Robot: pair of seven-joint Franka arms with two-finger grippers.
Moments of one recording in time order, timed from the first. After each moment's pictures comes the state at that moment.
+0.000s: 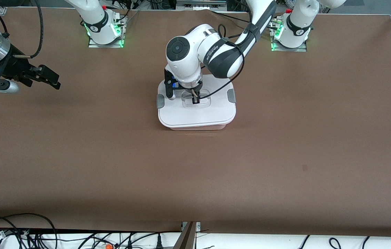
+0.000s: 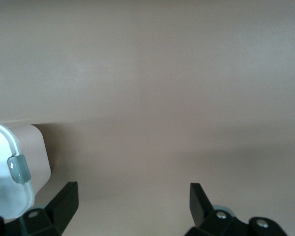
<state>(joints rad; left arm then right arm) -0.86 0.66 0.02 -1.29 0.01 1.78 0.61 0.18 -0.04 -0.08 -1.70 0.02 1.67 0.21</state>
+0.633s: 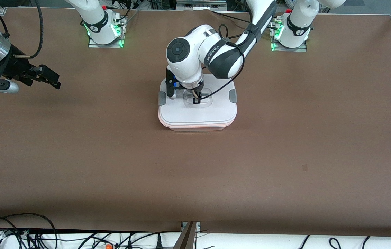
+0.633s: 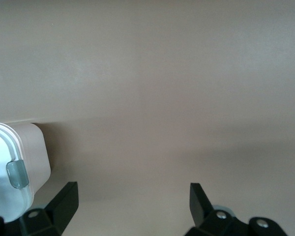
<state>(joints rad) -0.85 0.66 0.02 -1.29 0.01 1.76 0.66 0.18 -0.04 -0.08 -1.70 0.02 1.67 0.22</state>
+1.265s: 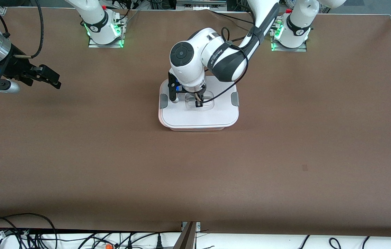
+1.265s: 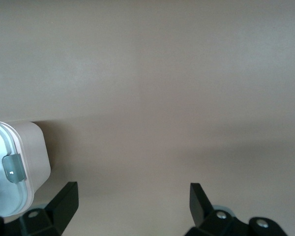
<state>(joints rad) -0.84 0.66 0.03 -1.29 0.01 1.78 0.65 0.18 -0.04 -0.07 -1.70 0.02 1.66 0.22</state>
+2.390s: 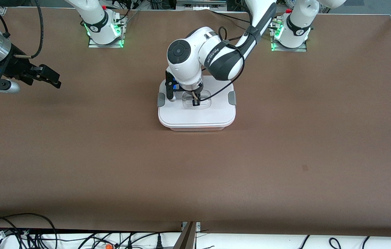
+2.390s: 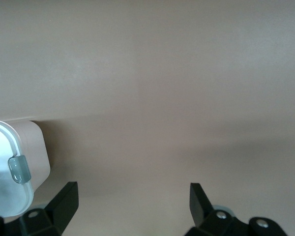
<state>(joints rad) -0.85 0.67 0.02 -1.29 0.01 1.80 0.63 0.18 -0.04 -0.08 -1.70 0.02 1.65 0.22</state>
